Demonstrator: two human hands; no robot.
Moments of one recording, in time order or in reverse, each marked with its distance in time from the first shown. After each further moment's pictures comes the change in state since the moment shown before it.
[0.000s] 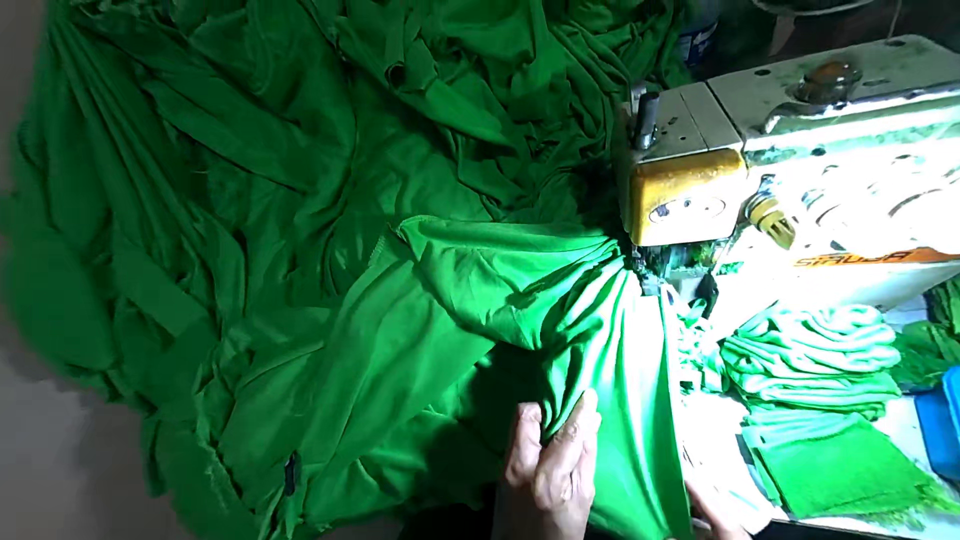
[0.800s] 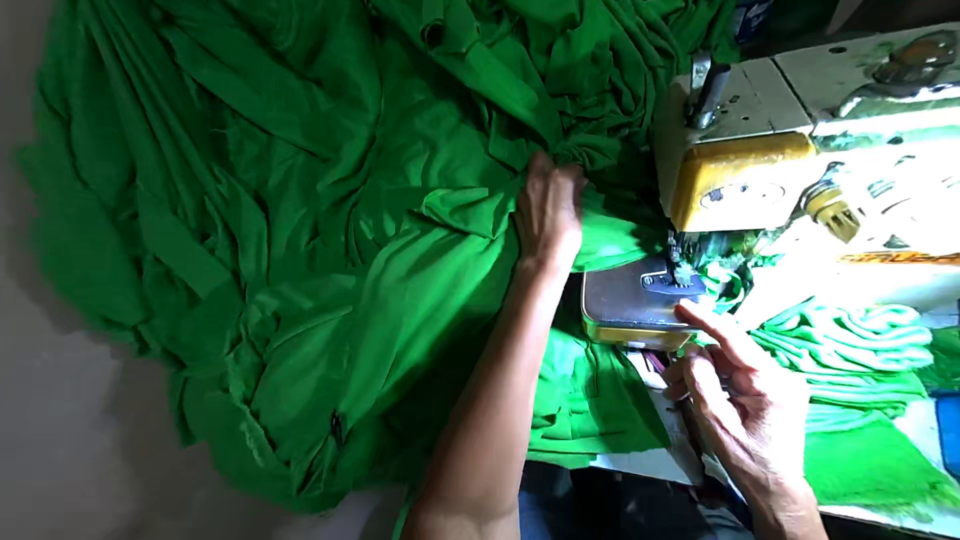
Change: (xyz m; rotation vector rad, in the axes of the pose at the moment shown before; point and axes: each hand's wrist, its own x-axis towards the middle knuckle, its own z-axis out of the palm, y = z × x) left_hand 0.188 -0.059 0.078 0.136 -0.329 -0.193; right_hand 0.110 0.018 -0.003 -0.113 0.252 -0.137
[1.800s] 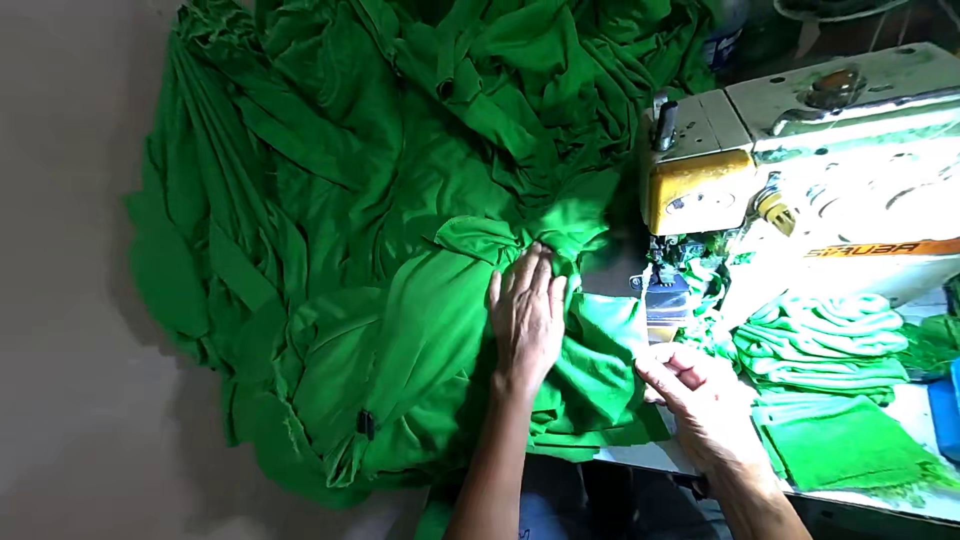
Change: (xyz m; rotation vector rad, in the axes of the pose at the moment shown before) left_hand -0.109 -0.021 -0.016 0.219 -0.051 0.129; right_hand -0.007 -0.017 0.017 0.724 -0.025 0.540
